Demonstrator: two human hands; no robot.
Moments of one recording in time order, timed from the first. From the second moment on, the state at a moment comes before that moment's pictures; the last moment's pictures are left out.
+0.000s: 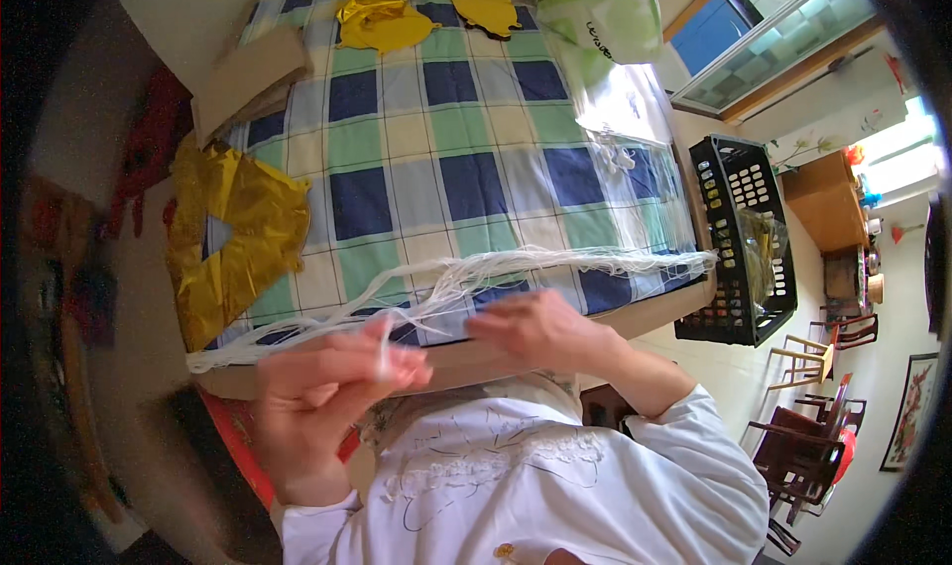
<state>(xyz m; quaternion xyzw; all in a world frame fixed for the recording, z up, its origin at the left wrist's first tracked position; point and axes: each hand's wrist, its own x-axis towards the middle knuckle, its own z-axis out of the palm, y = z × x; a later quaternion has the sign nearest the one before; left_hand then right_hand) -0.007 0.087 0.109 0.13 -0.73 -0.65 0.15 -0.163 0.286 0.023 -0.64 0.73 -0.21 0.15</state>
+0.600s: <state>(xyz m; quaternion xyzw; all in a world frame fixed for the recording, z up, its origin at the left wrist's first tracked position) -0.048 0.093 0.066 0.13 -0.67 -0.67 0.30 -0.125 0.303 0.007 -0.73 0.63 -0.25 0.10</state>
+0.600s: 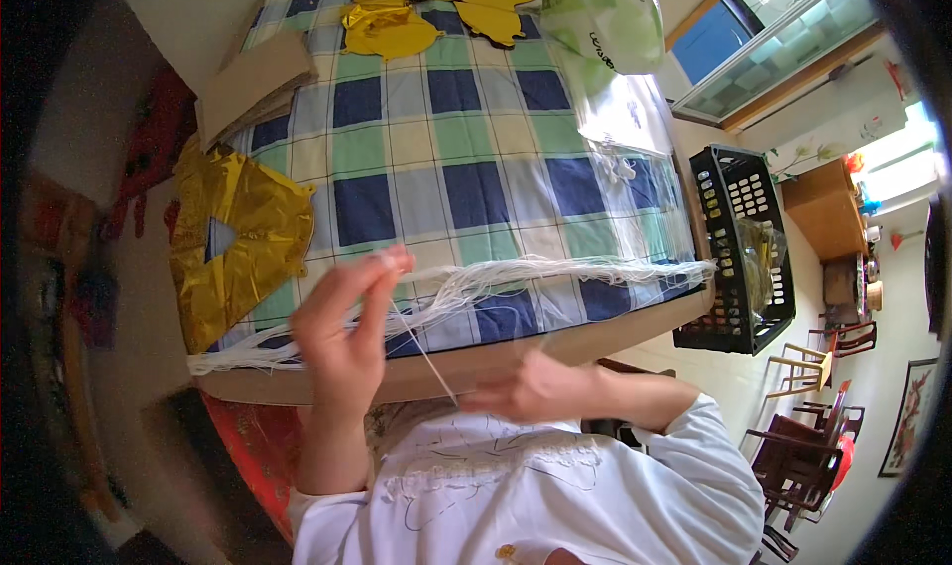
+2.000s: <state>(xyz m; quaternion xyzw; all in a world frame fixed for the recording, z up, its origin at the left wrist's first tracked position) -0.020 0.115 0.051 -0.01 -0.75 -0.65 0.16 -0.159 0.279 0.040 -0.57 0.69 -0.44 0.07</state>
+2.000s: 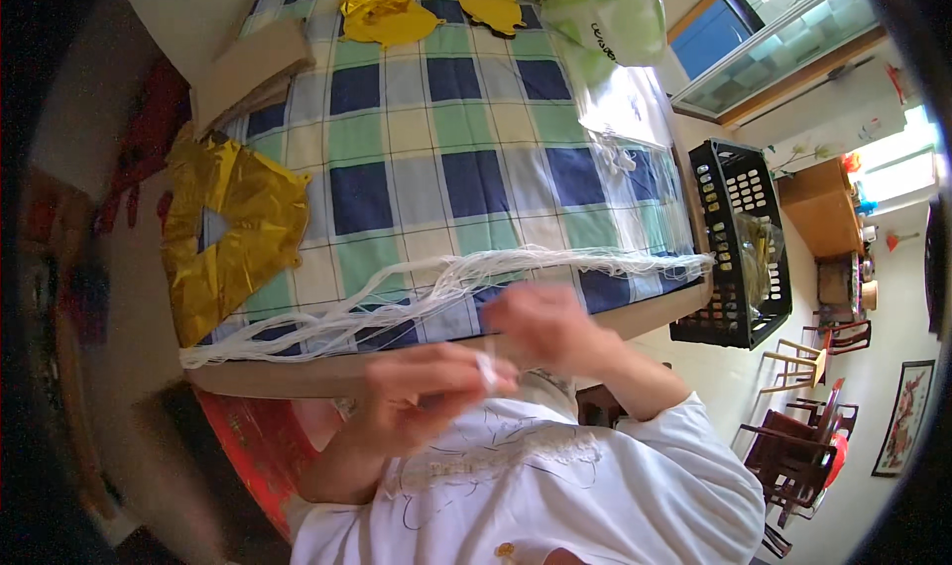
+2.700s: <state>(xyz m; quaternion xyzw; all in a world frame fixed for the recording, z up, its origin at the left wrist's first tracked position) -0.026 0.117 0.048 -0.08 -0.80 -0.59 0.09 -0.162 0.279 0.046 -0.55 0.65 -0.48 0.19</state>
